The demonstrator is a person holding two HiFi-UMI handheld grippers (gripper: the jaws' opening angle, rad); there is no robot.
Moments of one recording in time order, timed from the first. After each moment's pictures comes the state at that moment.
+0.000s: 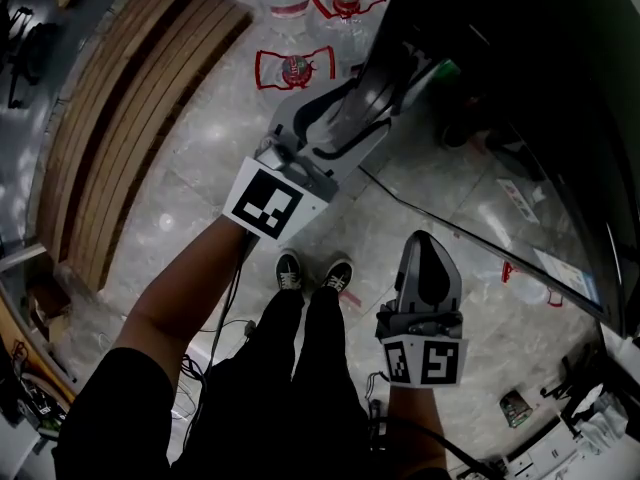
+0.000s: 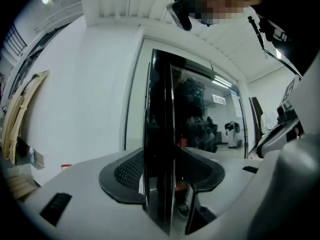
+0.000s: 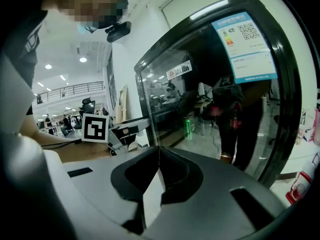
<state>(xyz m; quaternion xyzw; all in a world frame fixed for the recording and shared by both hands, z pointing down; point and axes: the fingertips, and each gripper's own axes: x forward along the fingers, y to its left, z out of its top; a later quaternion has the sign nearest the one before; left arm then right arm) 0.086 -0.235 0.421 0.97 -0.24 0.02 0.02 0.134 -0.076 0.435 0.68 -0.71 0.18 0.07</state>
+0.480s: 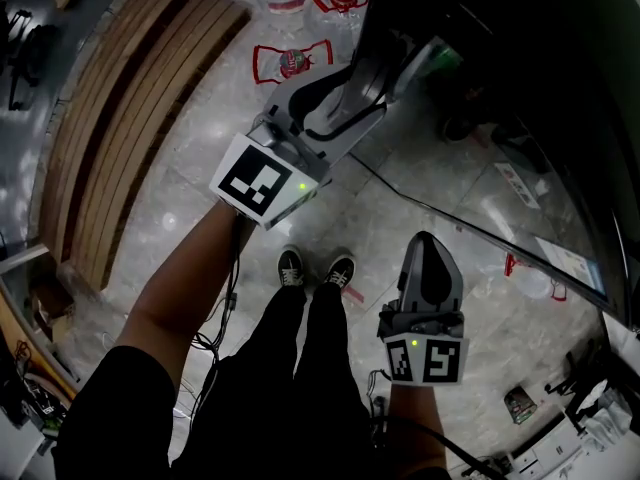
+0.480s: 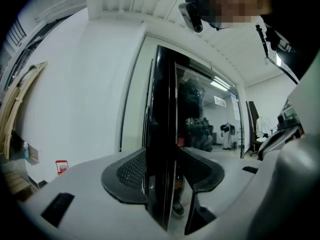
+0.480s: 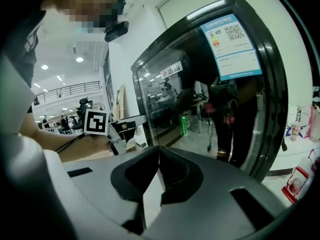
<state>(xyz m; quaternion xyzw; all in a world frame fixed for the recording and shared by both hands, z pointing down) 0.087 -0.239 0.423 0.98 -0.21 0.02 0.03 0.140 -0.059 0.445 0.69 -0.70 0.19 0.07</state>
